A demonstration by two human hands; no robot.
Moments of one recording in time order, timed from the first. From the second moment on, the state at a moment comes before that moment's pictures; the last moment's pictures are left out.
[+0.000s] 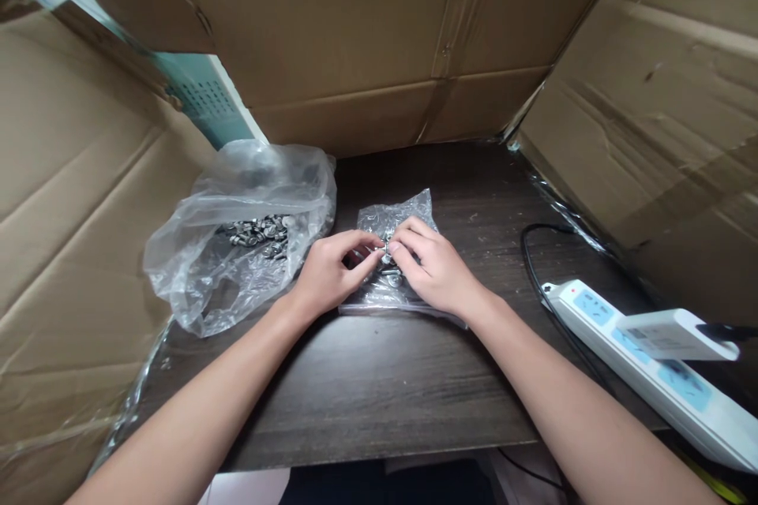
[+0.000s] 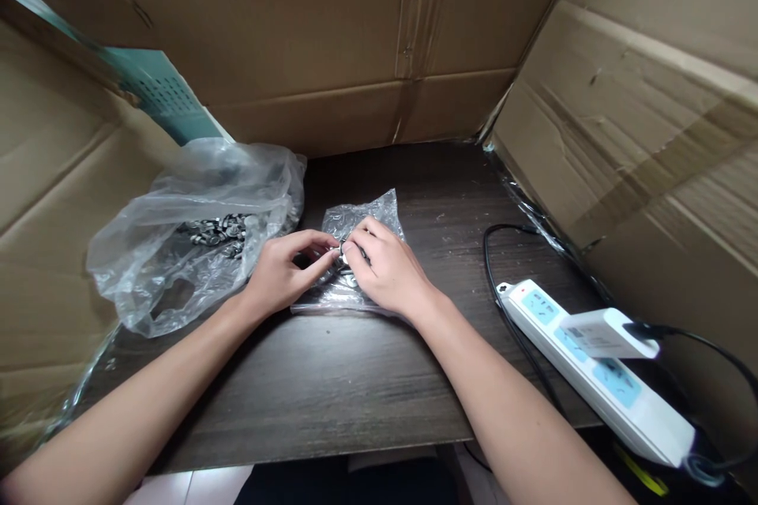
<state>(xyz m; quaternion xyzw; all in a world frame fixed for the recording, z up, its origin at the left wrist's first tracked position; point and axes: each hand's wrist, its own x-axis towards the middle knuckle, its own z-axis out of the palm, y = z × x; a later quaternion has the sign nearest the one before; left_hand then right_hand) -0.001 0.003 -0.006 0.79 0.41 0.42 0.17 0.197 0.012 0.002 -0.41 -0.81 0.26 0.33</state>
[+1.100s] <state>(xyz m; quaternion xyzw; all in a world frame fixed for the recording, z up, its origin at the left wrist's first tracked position) -0.001 0.004 -0.009 0.79 0.41 0.43 0.17 0.196 0.011 0.001 -0.41 -0.81 0.23 0.36</state>
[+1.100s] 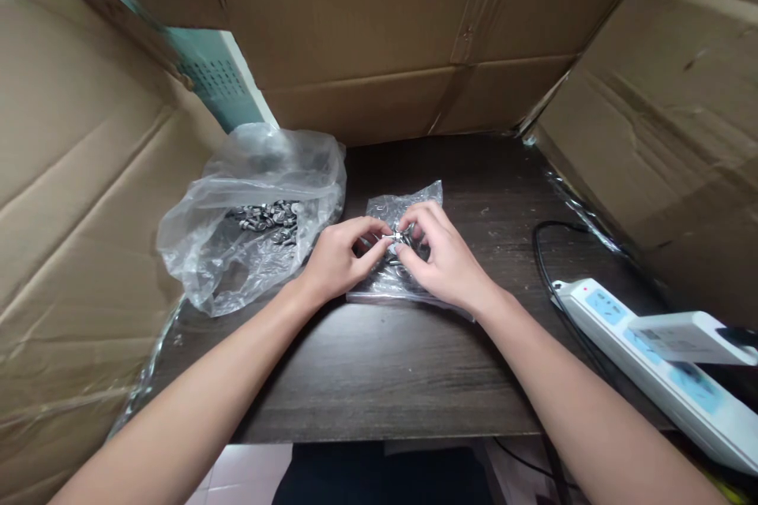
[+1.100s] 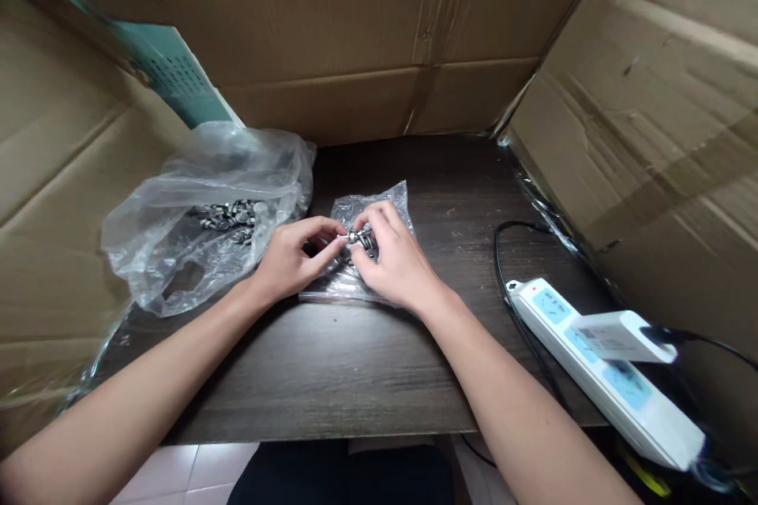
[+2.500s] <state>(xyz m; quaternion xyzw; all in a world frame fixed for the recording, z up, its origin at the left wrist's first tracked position) -0.002 0.003 -0.010 0.78 0.42 0.43 0.18 0.195 0.010 0.004 -0.33 -0.79 0.17 0.48</state>
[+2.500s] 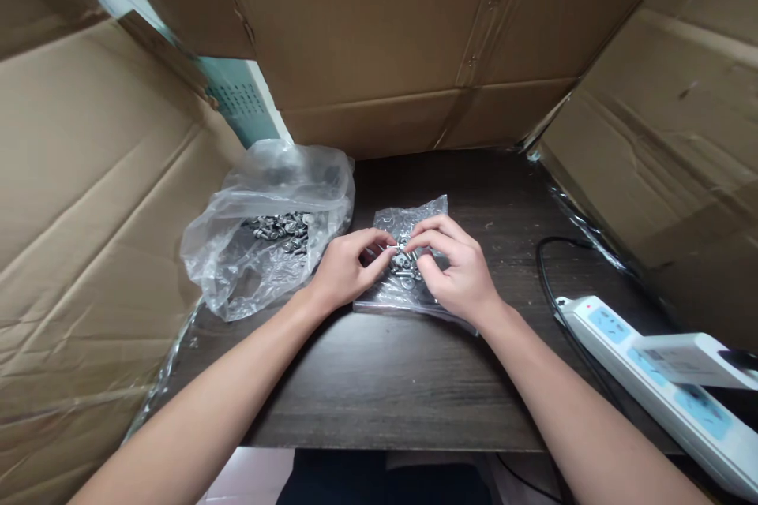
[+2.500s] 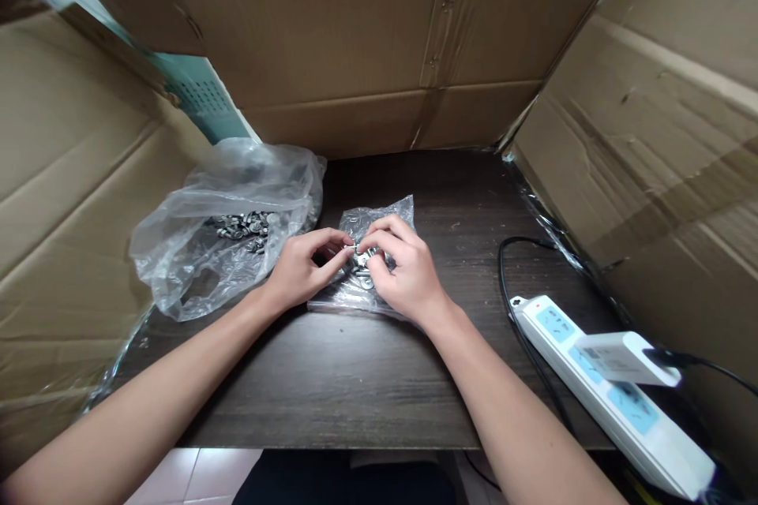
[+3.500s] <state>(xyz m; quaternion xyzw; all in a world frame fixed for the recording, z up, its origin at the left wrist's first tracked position) -0.002 0.002 -0.008 0.78 0.42 0.43 0.18 0.195 0.012 0.001 -0.39 -0.81 0.24 0.38</state>
